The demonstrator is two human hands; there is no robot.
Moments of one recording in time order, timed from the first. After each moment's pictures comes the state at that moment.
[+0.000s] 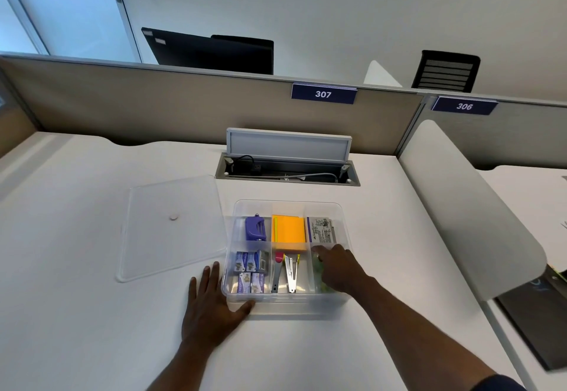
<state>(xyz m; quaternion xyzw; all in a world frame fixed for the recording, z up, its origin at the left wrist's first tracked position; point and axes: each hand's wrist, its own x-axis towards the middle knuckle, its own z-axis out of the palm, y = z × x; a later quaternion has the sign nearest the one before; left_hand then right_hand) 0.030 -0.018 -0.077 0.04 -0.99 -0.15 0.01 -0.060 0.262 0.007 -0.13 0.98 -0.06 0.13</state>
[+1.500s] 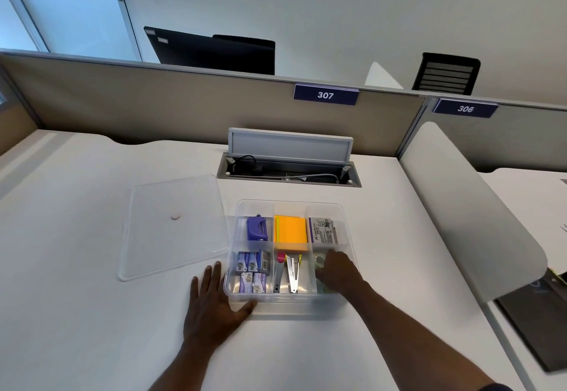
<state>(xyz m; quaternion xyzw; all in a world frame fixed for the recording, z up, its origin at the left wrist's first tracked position) 0.032 -0.019 -0.076 0.04 -0.99 -0.17 0.02 -0.057 0.247 0.005 0.03 0.97 -0.19 0.15</state>
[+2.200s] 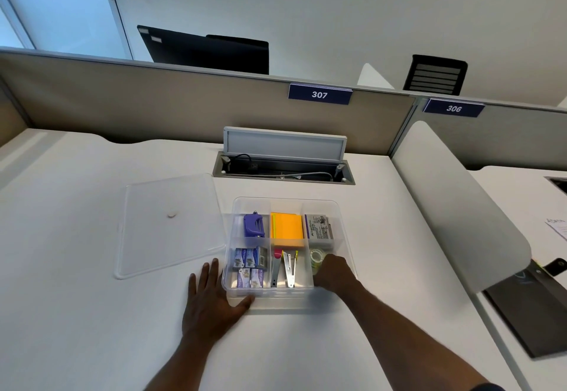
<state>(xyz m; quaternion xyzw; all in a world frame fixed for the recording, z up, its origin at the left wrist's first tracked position) 0.032 -0.019 -0.077 0.04 -0.99 -0.17 0.02 -0.038 0.240 0.013 0.07 0.96 -0.18 0.19</state>
